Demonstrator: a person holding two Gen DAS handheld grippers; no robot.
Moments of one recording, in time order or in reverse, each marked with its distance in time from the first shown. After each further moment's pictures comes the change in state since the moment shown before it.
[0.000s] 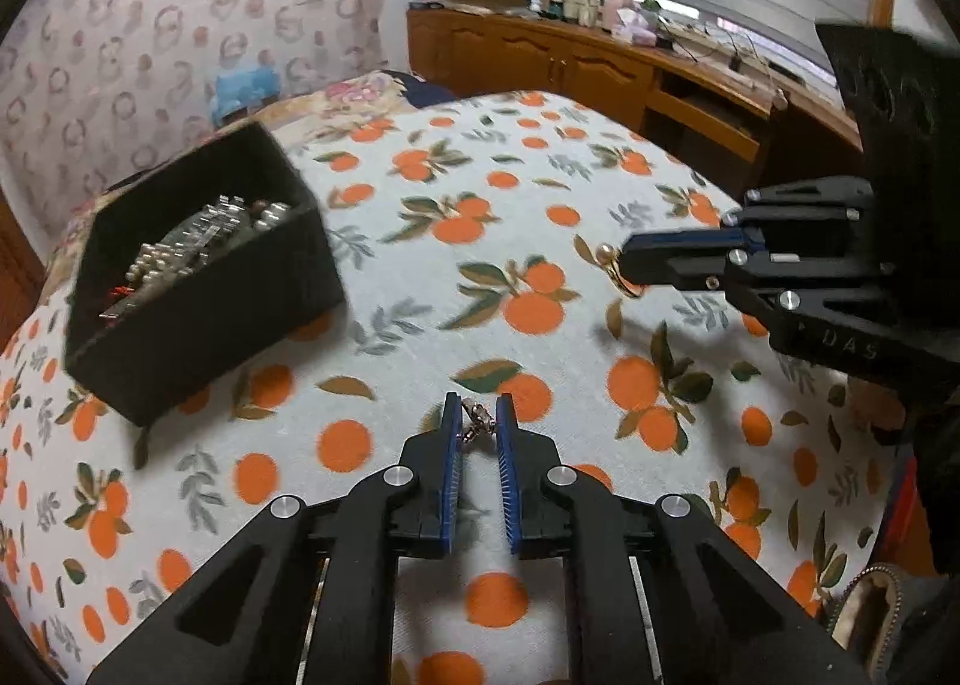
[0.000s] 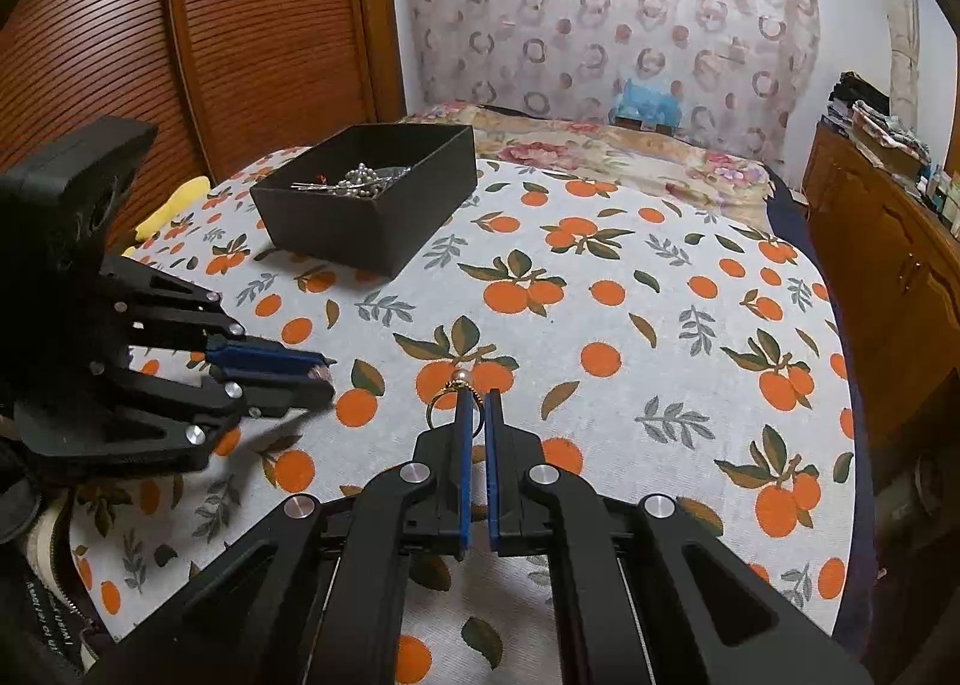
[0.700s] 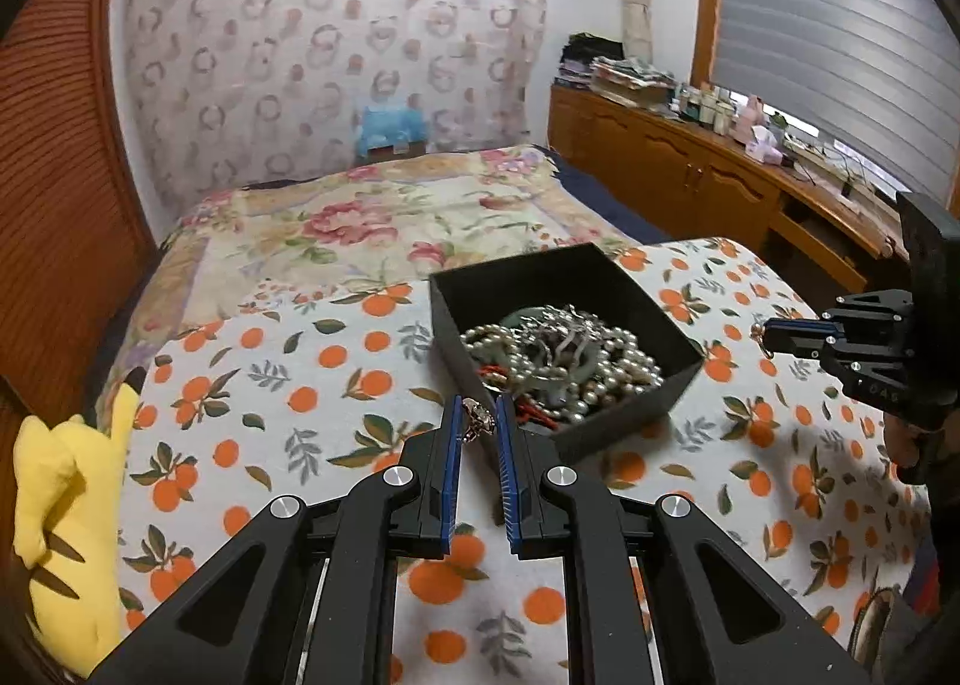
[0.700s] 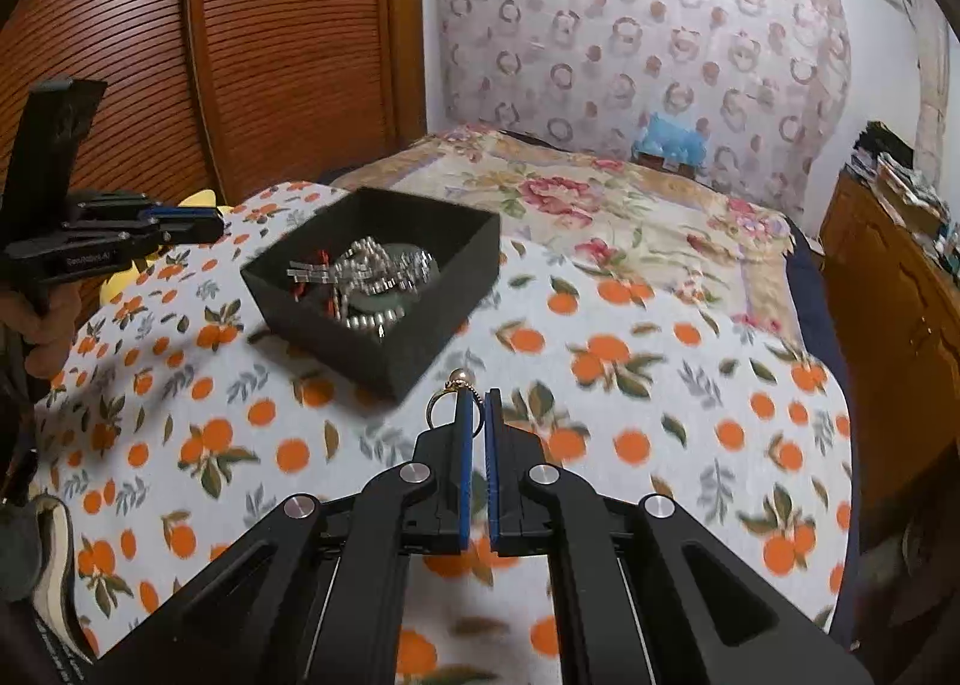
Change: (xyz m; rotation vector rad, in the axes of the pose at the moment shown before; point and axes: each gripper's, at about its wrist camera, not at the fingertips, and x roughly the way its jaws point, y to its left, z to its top) left arm -0.081 0.143 0.010 -0.203 -0.170 0.212; right arm 0.029 0.016 0.080 -0.092 -0.037 0.021
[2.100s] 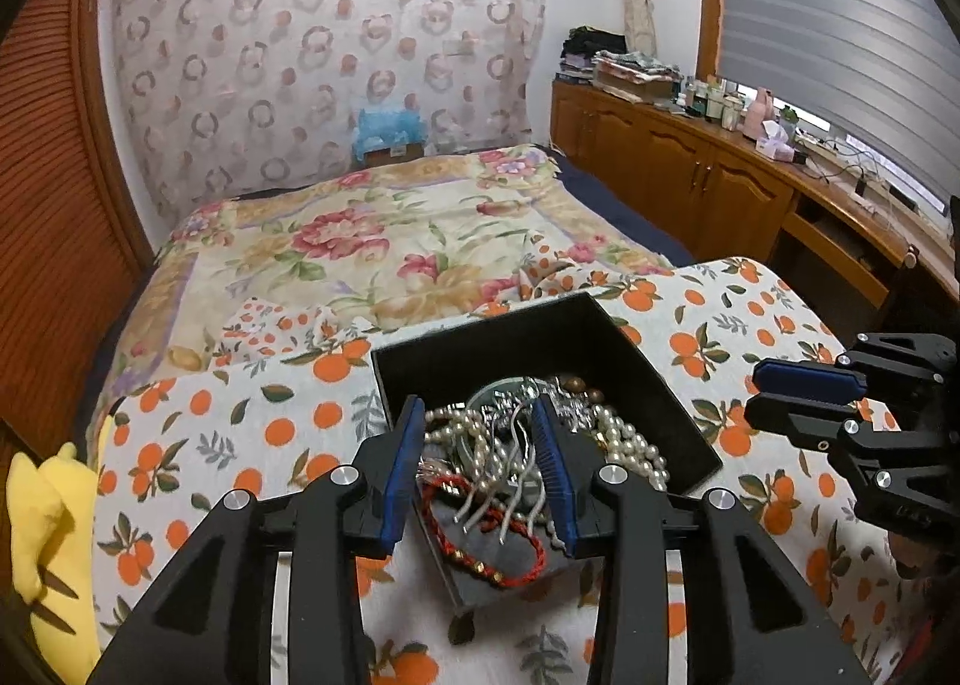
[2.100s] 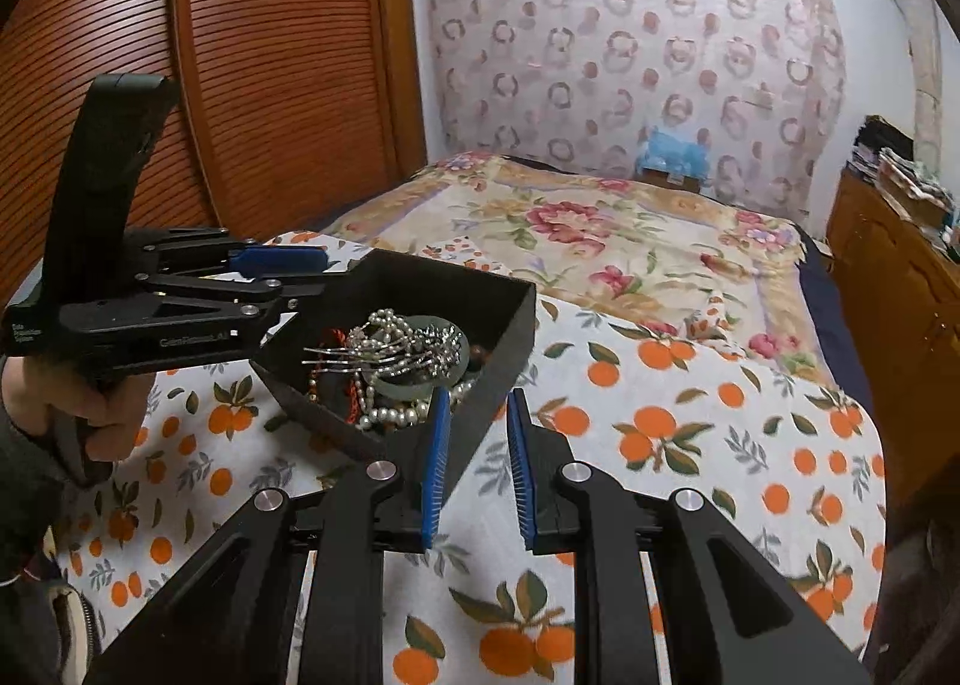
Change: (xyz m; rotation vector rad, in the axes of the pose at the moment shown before) left arm 0.049 -0.030 0.039 0.021 0.015 0.028; right arm 0.008 0.014 0.023 0.076 -0.061 0.007
